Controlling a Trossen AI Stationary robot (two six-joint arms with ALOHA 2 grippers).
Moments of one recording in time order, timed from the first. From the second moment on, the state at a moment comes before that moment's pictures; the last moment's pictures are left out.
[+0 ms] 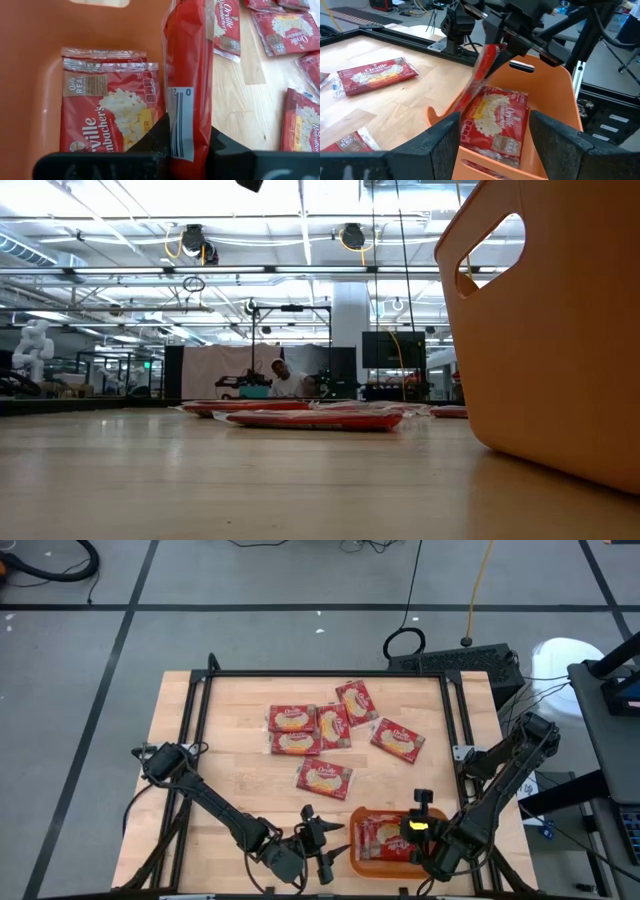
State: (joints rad) left arm -0.64 2.01 1.40 0.24 -0.83 -0.47; right arm 0.91 1.50 1.10 -0.99 0.63 0.90
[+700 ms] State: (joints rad) left arm -0.64 2.01 1.40 0.24 -0.83 -0.47; right arm 0.90 1.50 1.03 -0.77 0.45 0.81
